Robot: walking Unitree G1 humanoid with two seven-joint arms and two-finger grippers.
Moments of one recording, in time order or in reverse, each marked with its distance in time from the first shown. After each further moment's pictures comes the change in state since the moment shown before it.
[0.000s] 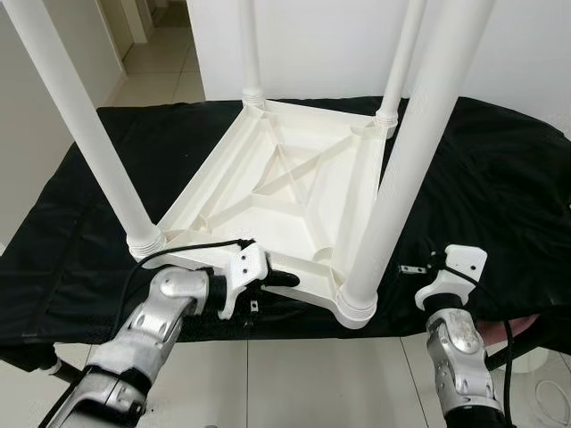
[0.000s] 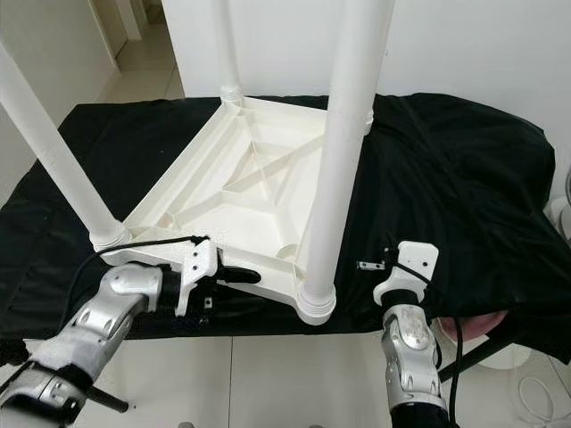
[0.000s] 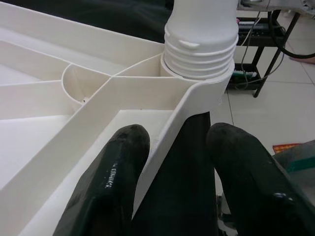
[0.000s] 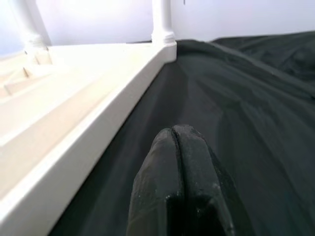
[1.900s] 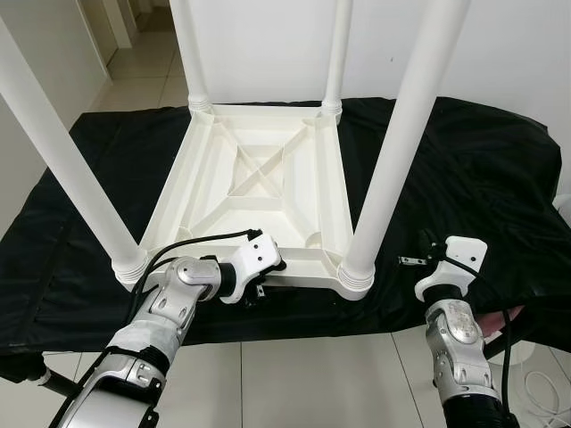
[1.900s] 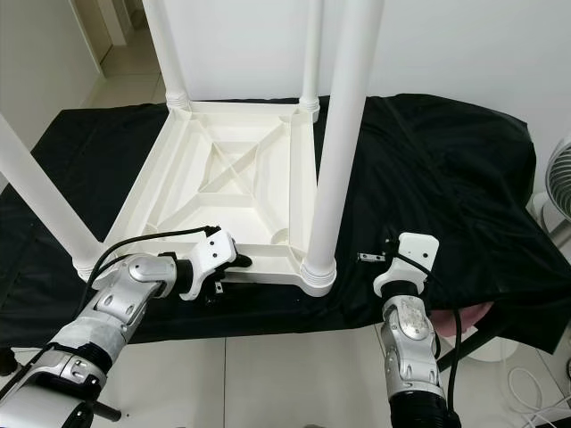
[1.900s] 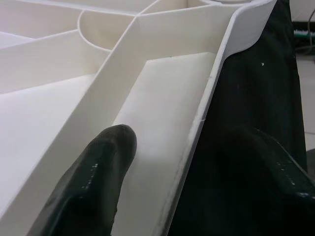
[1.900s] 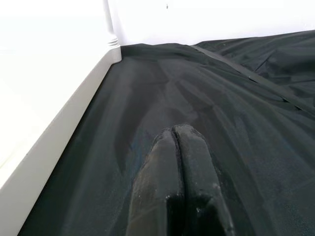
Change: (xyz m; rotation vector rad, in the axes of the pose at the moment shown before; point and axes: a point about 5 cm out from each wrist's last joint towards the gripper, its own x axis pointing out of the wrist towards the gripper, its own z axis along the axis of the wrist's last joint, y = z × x) left arm 0.002 0.021 -0.013 0.019 0.193 0.243; right arm 0.006 -0.001 -0.001 0.006 0.005 -0.015
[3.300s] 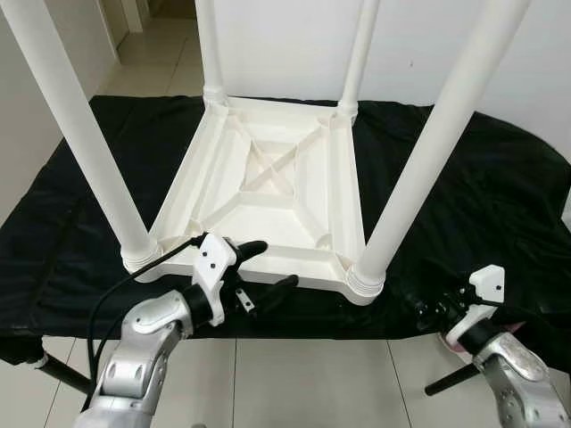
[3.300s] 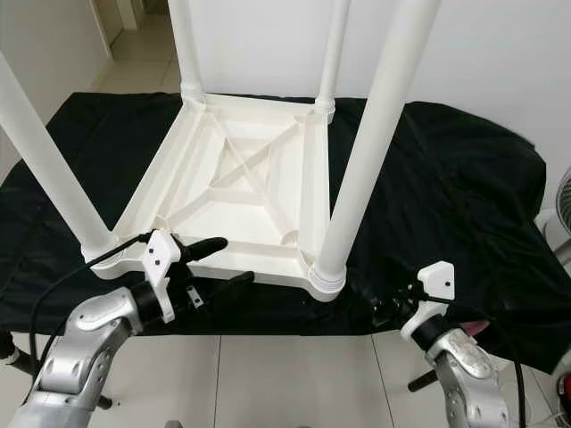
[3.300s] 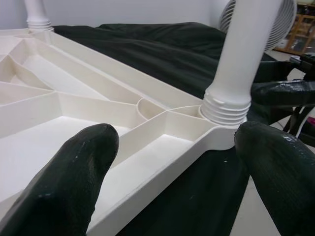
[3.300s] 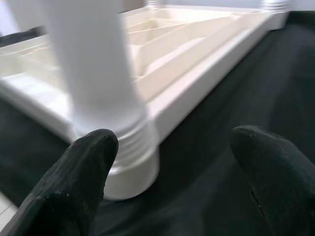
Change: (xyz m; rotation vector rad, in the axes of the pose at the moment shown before) left arm -0.058 -0.045 0.027 -0.254 -0.392 0.234; right arm -0.054 -0.023 0.012 -0.013 0.157 0.713
